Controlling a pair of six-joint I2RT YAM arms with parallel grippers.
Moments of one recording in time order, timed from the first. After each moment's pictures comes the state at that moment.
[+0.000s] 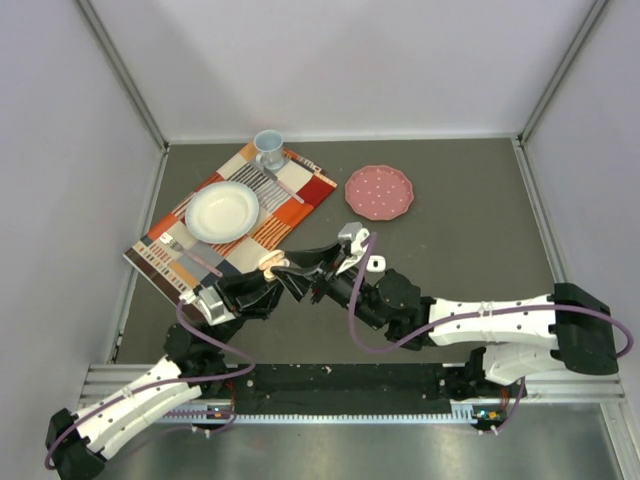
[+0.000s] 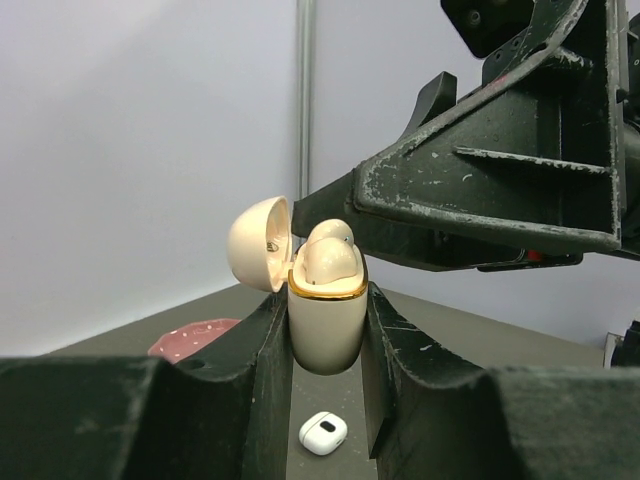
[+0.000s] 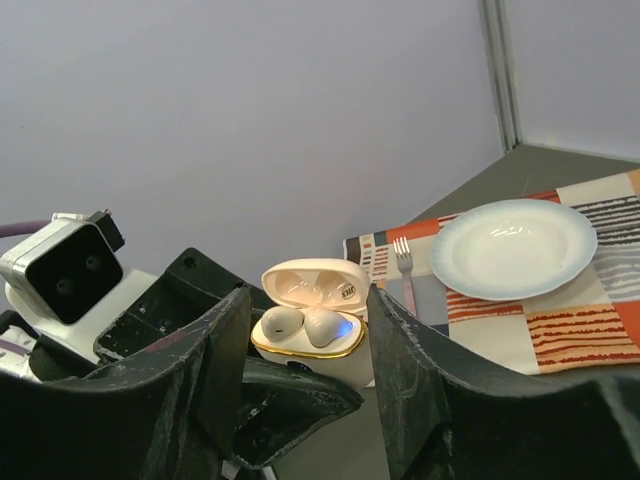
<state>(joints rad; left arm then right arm) -0.85 0.27 0.04 0.86 0.06 -0.08 1.35 1.30 0.79 0.82 0.35 0.28</state>
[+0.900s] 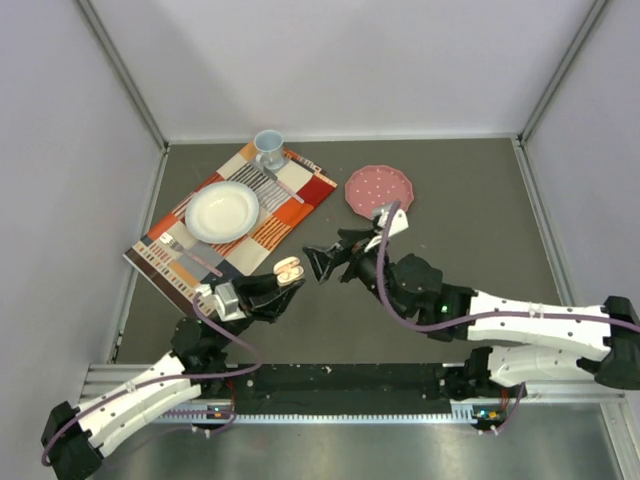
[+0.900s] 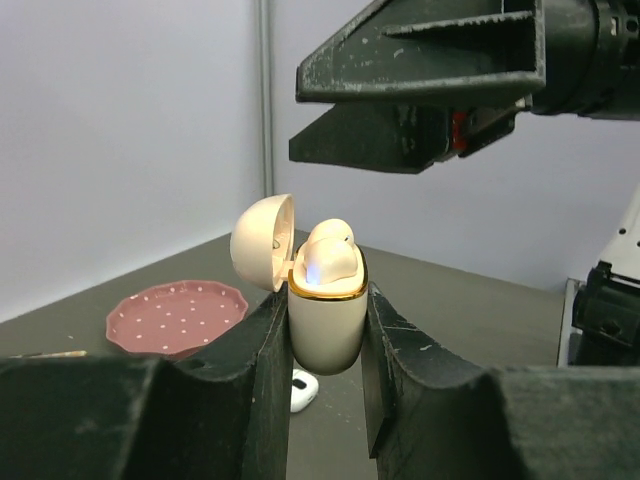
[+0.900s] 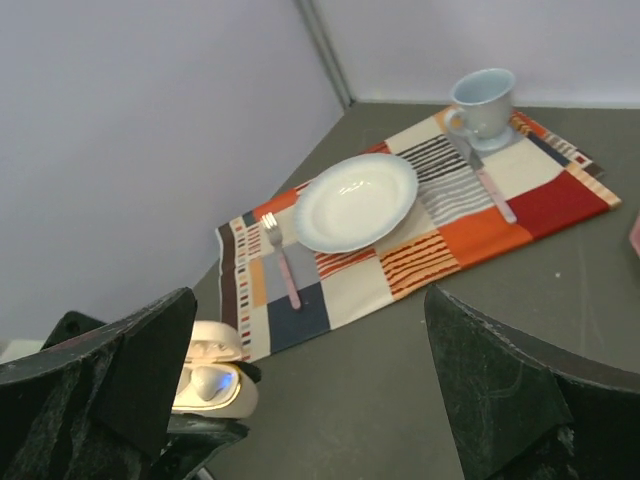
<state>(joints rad) -0.85 0.34 0.04 0.85 0.14 -0.11 1.31 1.12 0.88 0.35 0.62 0.34</state>
